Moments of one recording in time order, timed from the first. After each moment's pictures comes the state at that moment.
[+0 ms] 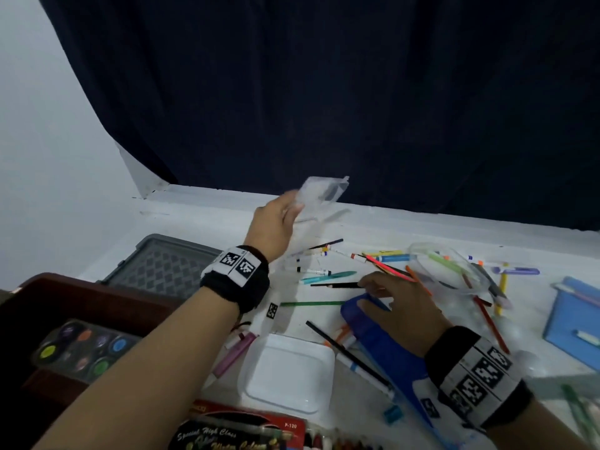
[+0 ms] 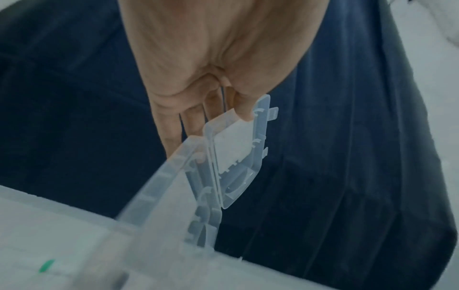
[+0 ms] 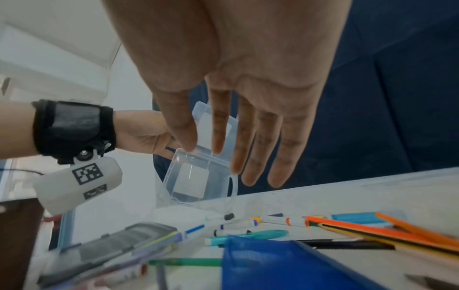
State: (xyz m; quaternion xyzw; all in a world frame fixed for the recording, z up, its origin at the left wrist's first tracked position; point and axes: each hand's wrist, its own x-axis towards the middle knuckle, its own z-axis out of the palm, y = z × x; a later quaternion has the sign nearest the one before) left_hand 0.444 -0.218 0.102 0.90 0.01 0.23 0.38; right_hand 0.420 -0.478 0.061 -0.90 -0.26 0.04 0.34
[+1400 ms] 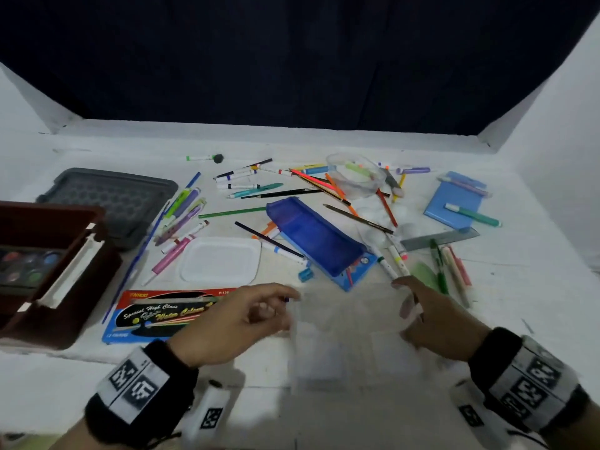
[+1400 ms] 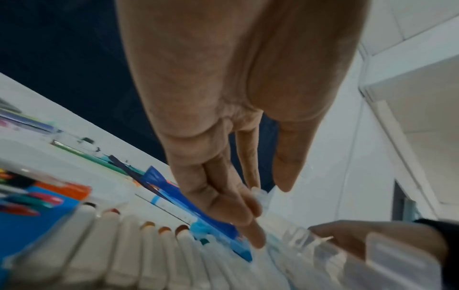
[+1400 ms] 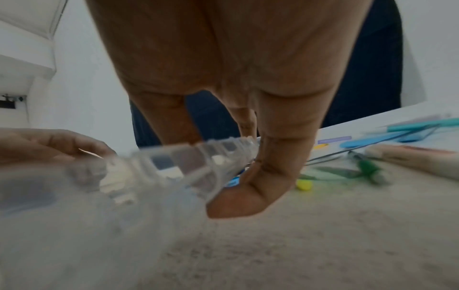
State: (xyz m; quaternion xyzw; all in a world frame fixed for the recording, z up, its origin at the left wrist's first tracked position) left_hand 0.200 -0.352 0.022 0.83 -0.08 -0.16 0.53; right_hand 0.264 -0.674 0.023 -0.92 -0.08 0.24 0.29
